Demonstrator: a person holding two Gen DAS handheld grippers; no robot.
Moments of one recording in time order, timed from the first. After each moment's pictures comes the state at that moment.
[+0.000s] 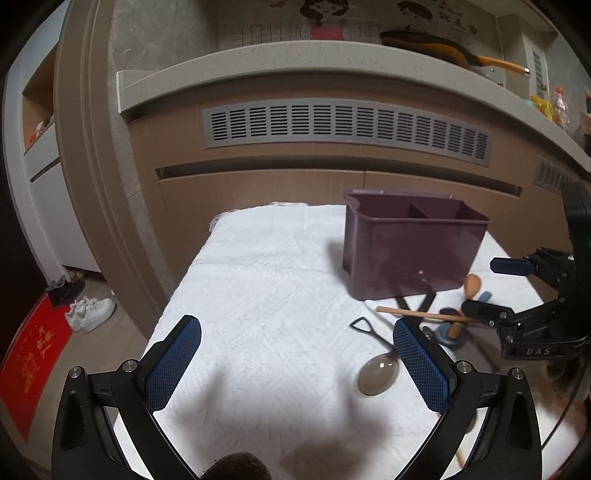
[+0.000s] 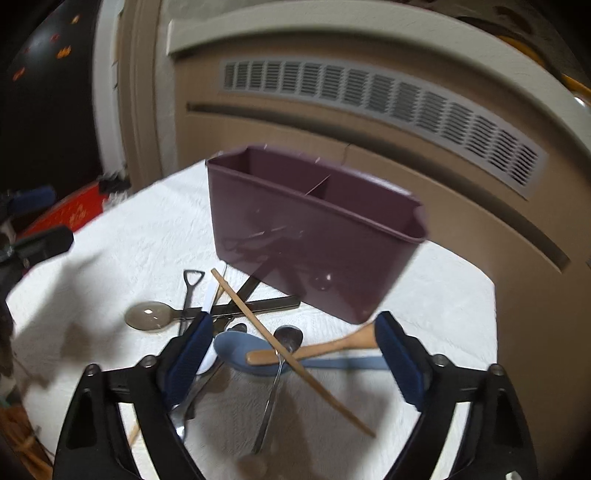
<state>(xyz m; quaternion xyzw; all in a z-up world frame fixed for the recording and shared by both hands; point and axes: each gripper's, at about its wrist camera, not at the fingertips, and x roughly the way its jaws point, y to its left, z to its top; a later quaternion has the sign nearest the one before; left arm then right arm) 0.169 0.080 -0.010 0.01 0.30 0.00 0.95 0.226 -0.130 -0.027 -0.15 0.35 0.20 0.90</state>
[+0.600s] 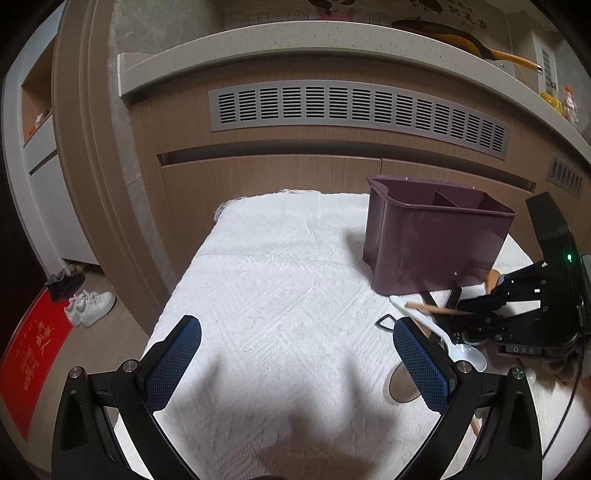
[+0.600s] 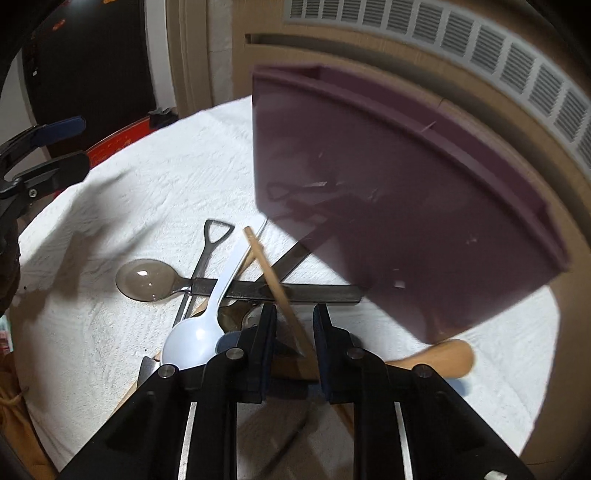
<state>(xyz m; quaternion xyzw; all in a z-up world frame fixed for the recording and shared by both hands) 0.189 0.100 -0.028 0.00 0.32 0.00 0.95 0.274 -0.096 -0.079 -0.20 0.44 0.31 0.82</state>
